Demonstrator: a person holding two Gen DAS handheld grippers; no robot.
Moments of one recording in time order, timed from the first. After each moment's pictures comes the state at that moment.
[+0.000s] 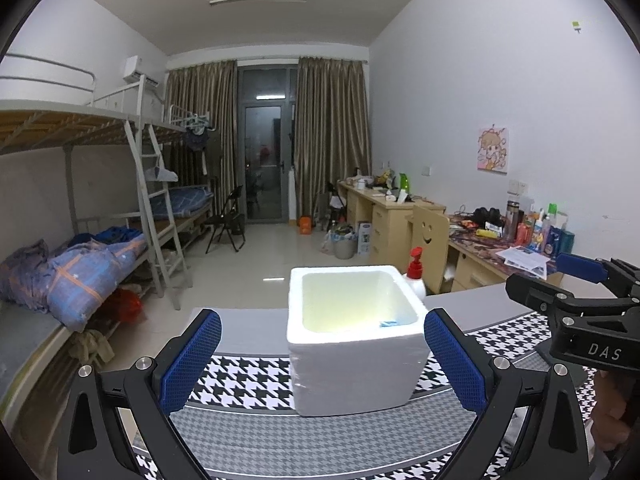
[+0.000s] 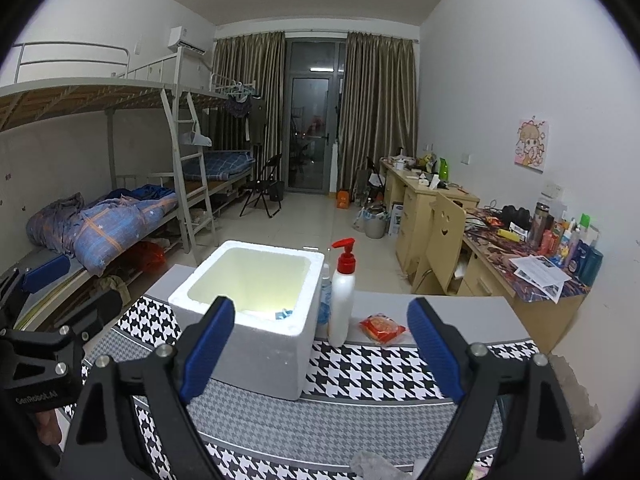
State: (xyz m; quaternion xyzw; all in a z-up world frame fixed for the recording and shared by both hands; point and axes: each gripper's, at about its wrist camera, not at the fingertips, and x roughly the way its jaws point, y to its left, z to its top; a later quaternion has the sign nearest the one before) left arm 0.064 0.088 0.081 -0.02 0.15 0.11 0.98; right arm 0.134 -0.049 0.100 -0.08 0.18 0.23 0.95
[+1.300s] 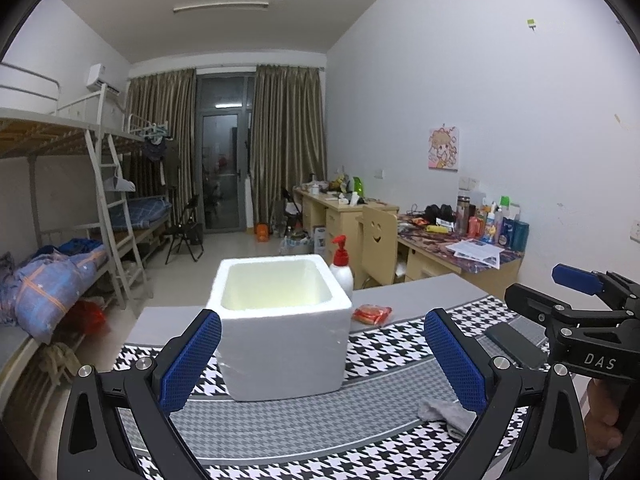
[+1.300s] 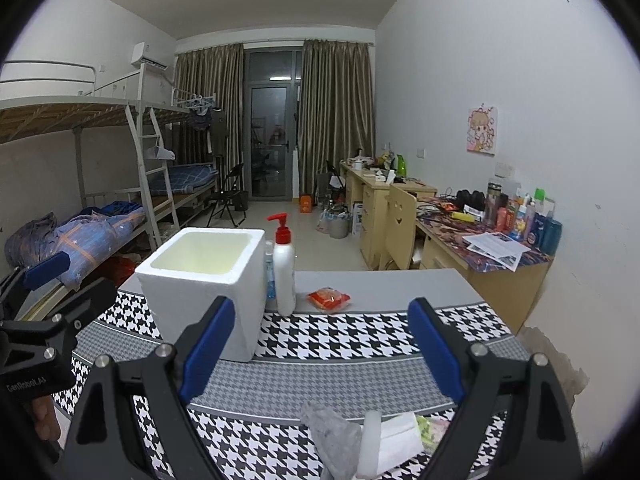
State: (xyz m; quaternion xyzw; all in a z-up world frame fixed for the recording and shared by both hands) left arm 0.045 0.025 0.062 -0.01 0.14 0.03 0.99; right arm 0.094 -0.126 0.076 -0.05 0.17 0.16 0.97
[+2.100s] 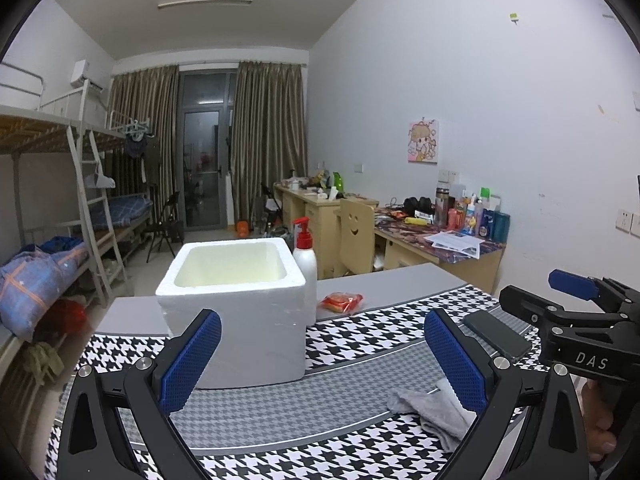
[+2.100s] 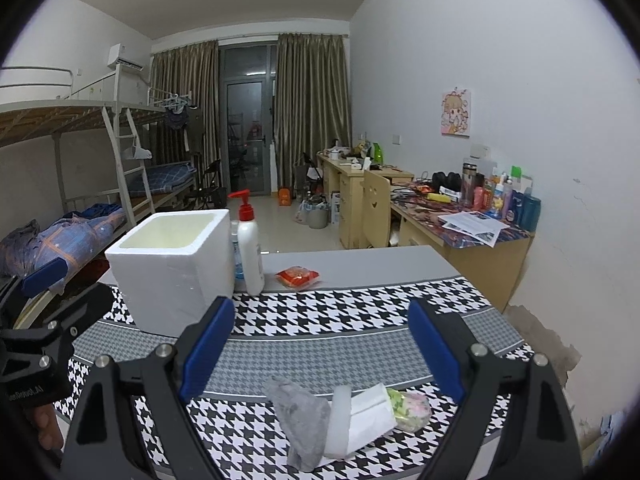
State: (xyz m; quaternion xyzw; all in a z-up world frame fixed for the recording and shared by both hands) left arm 0.051 -0.002 0.039 -0.01 0.14 0.00 0.99; right arm 0.091 -0.160 0.049 -0.03 0.19 0.12 0.97
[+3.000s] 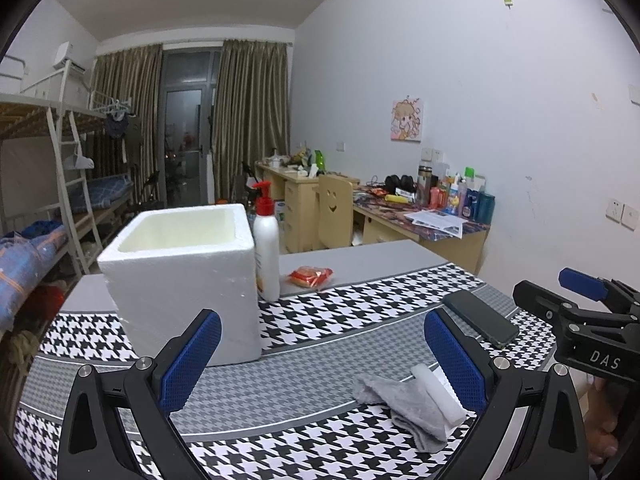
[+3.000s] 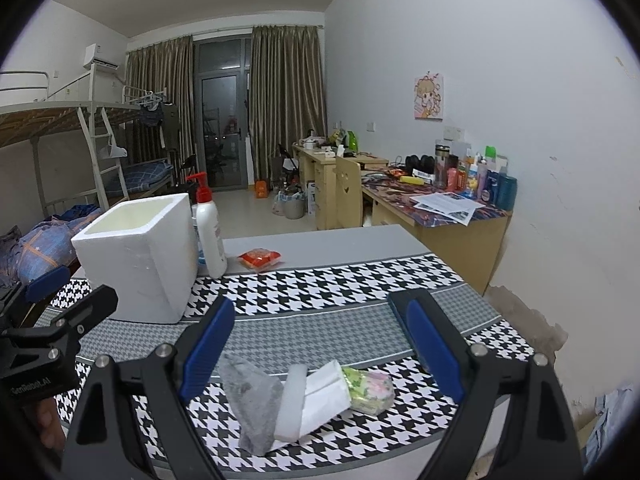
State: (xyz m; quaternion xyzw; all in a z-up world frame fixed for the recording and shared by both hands) left arm 0.081 -0.033 0.009 -0.02 0.18 -0.04 0.98; right arm 0.097 -0.203 0.027 -0.02 0.21 0.08 0.98
